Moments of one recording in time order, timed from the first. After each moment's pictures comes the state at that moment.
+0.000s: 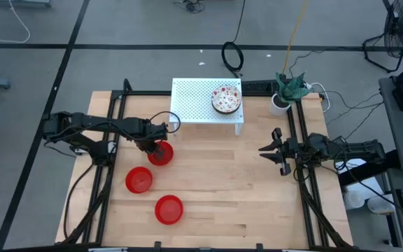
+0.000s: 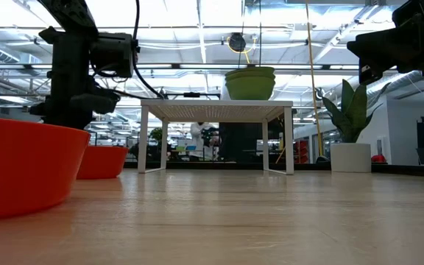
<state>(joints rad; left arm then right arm) 0.21 1.39 0.76 -0.91 -0.02 -0.78 0.03 0.08 0.02 0.19 -0.08 0.06</state>
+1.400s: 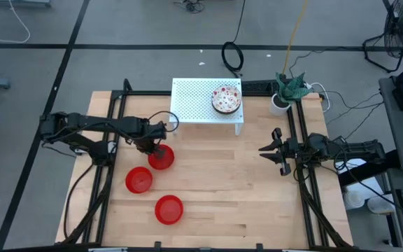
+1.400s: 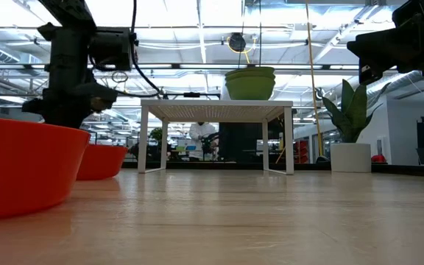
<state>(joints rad) 0.20 1.35 0.77 -0.93 0.08 -0.89 0.03 0.08 0.02 0.19 -0.08 0.06</state>
